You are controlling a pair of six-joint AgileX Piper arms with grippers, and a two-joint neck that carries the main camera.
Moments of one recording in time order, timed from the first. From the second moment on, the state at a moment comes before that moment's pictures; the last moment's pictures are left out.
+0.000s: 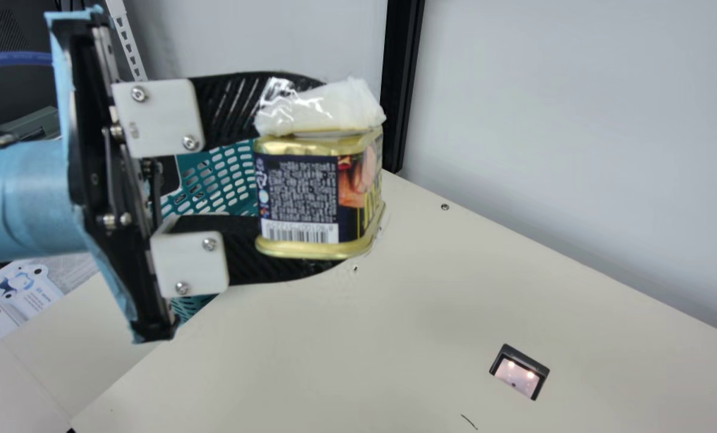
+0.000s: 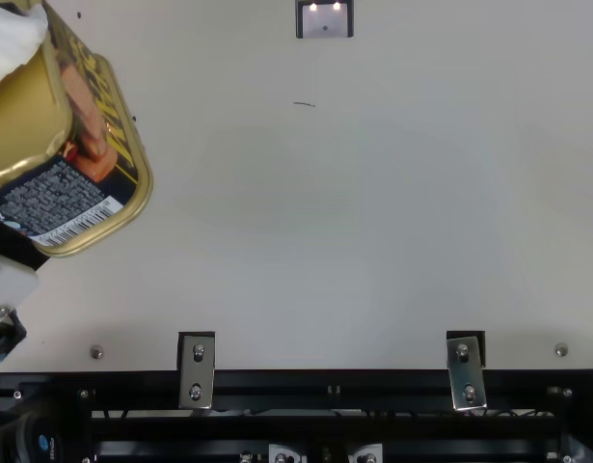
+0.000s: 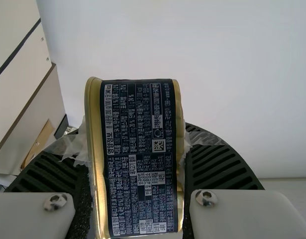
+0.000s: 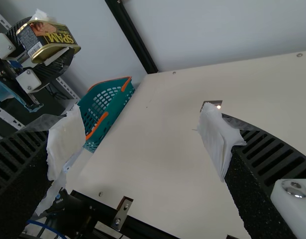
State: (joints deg) left arm 22.7 45.8 -44.8 -90.3 70.2 -33.7; right arm 5.6 17.0 -60.1 31.0 69.9 8.7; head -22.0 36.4
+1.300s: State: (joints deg) left arm 7.5 56.4 -57.6 -66.8 41.8 6.6; right arm 5.6 17.0 -60.1 31.0 69.9 8.7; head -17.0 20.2
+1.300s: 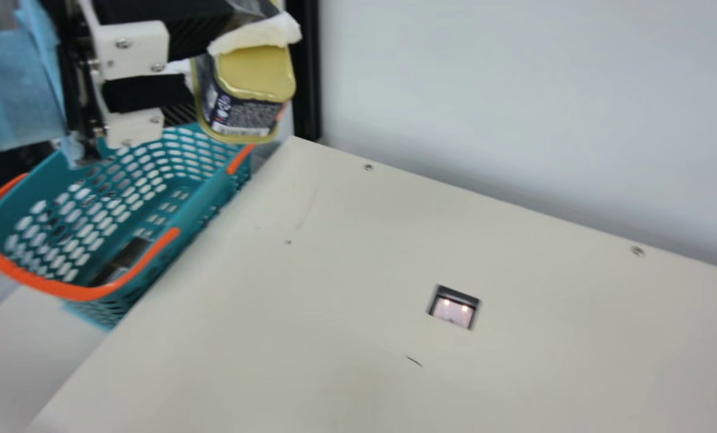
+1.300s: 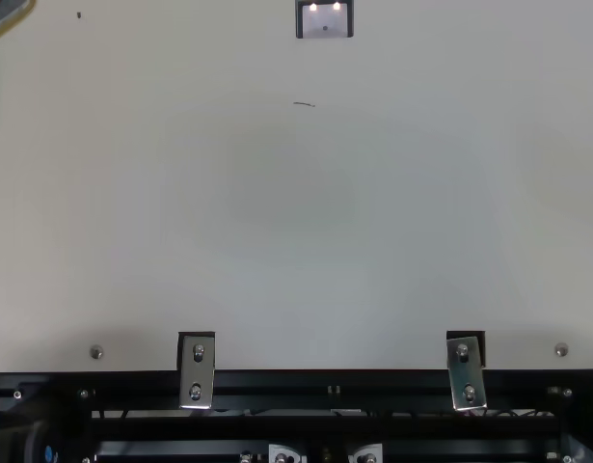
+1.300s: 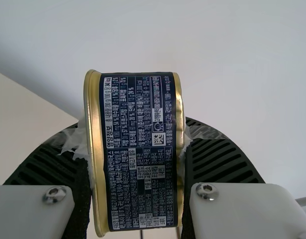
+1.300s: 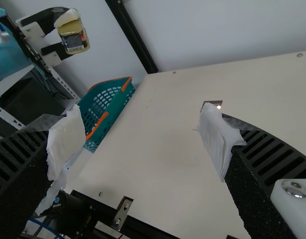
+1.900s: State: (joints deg) left arm -12.8 58.1 -51.7 -65.5 25.3 30.7; right arm 5.6 17.0 -60.1 31.0 69.9 8.7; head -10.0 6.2
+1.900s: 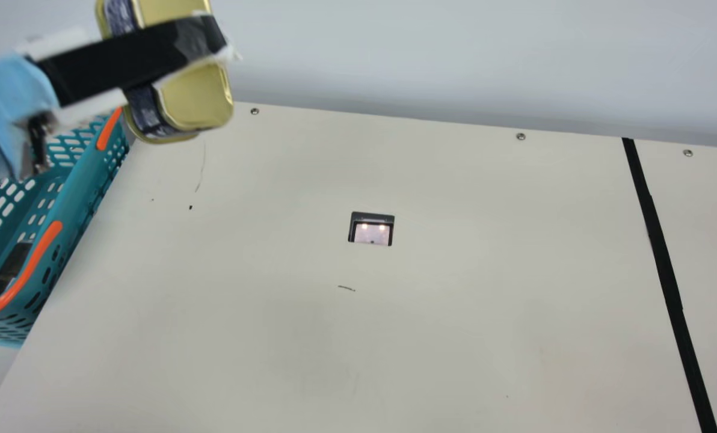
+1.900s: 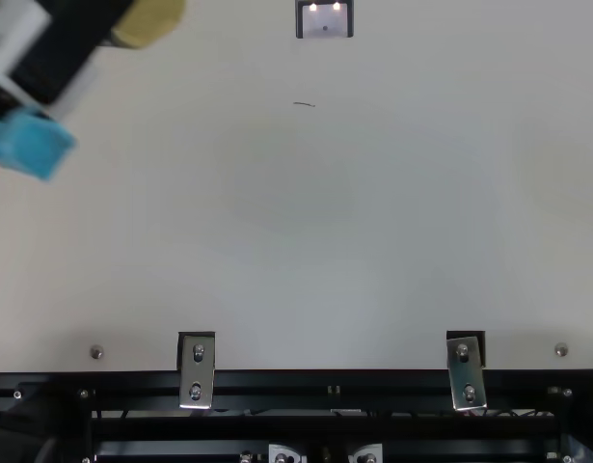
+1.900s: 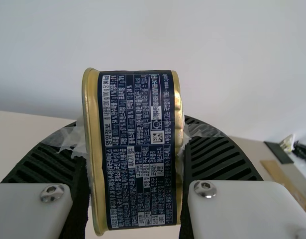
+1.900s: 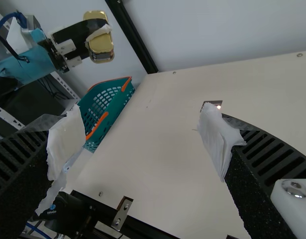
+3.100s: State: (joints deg) left arm -35.2 70.2 -47.8 -56.4 -0.7 40.4; right arm 5.6 17.0 -60.1 31.0 69.9 8.7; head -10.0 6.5
